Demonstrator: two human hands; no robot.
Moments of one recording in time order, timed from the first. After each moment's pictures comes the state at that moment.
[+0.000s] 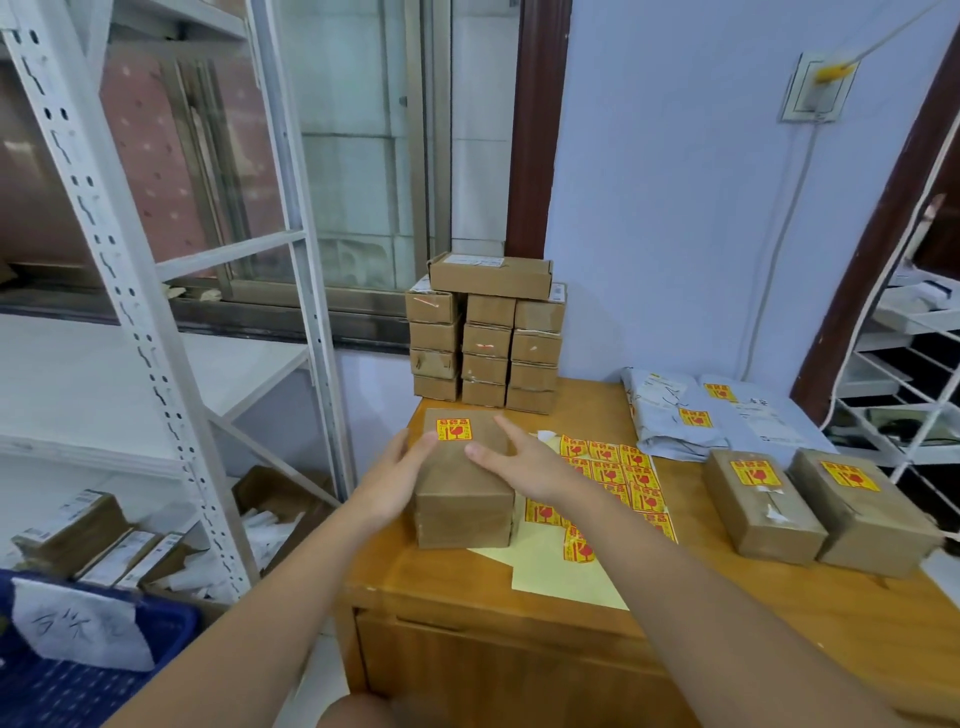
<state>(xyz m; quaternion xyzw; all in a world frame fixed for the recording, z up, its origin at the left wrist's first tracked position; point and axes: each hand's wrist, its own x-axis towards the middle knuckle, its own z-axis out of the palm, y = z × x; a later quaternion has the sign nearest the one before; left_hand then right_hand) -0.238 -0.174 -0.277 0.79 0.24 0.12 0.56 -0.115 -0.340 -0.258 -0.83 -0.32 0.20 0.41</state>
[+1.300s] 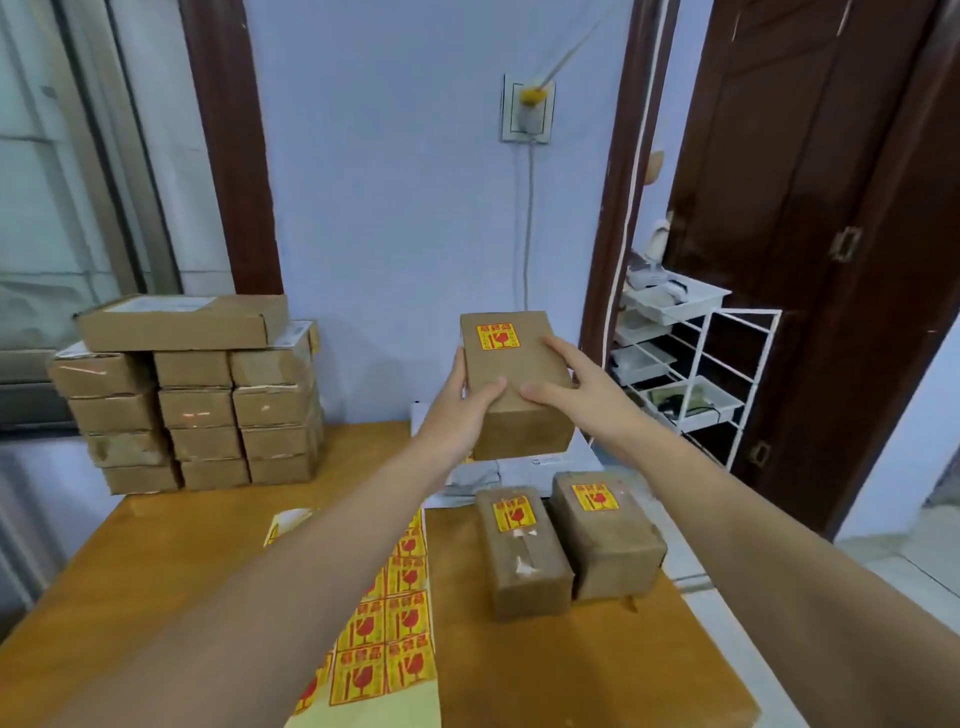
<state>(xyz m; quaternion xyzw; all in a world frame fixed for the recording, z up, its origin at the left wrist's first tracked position) 0.028 -0.451 -0.189 0.73 -0.02 0.10 0.68 0.073 -0.633 -0.164 -0.82 -0.20 0.00 0.54</state>
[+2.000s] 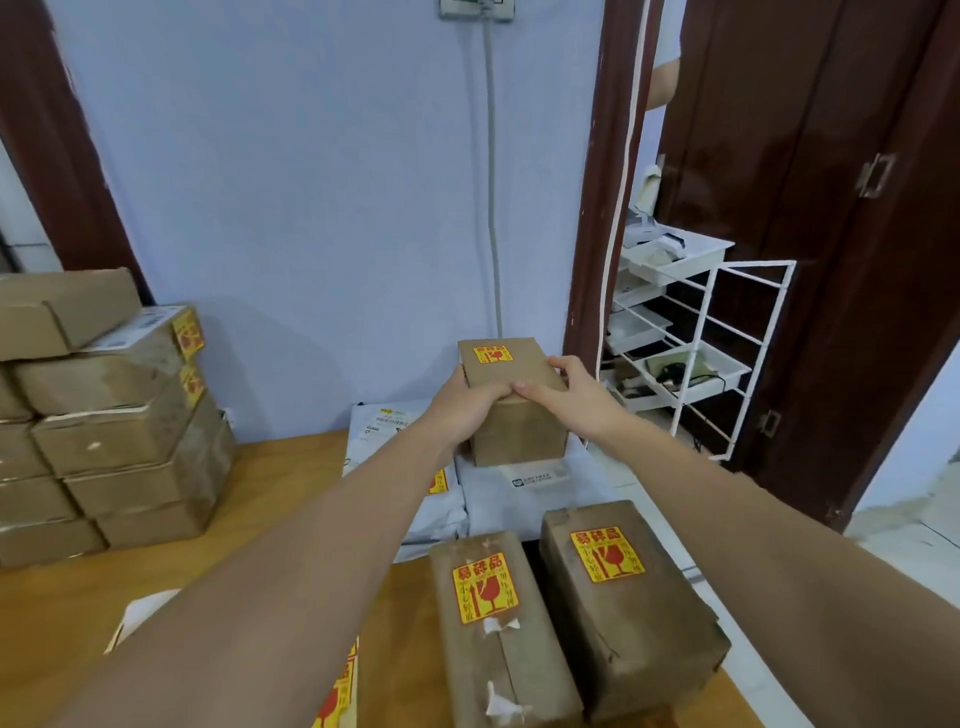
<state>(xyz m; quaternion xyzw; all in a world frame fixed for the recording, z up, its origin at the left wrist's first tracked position) 0.224 -0.479 -0.254 0.77 0.05 -0.02 0.64 0.250 -0.653 -0.252 -0.87 -0.09 0.02 0.49</state>
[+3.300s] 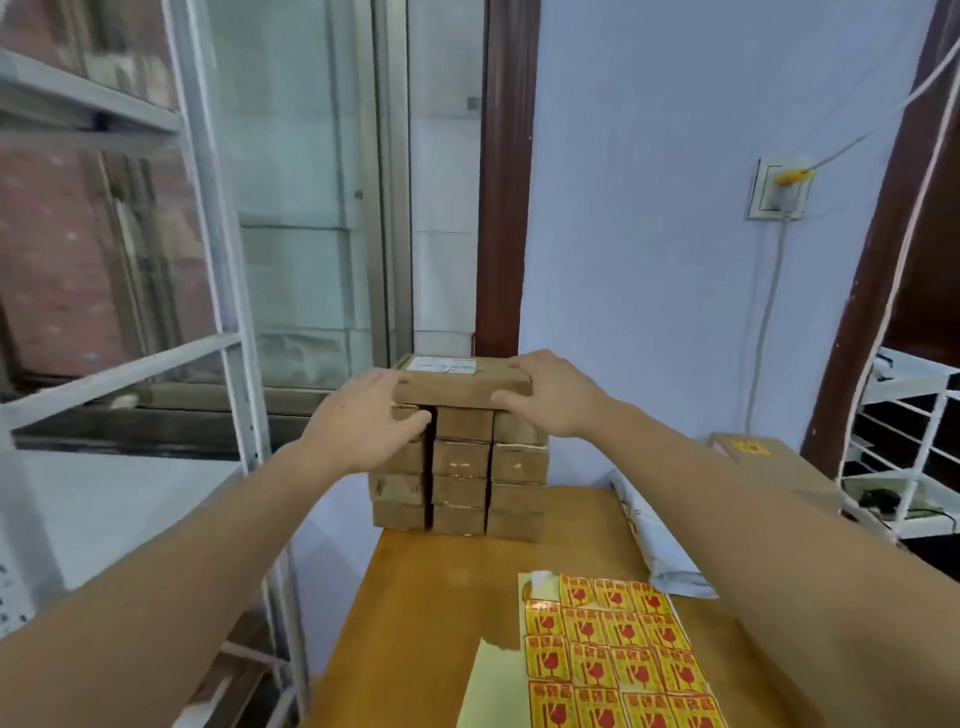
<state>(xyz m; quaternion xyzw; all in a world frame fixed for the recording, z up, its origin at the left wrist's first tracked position) -0.087 -0.073 -0.122 0.96 0.12 0.23 0.13 0.046 -0.296 -0.093 -0.91 -0.36 -0.08 0.20</state>
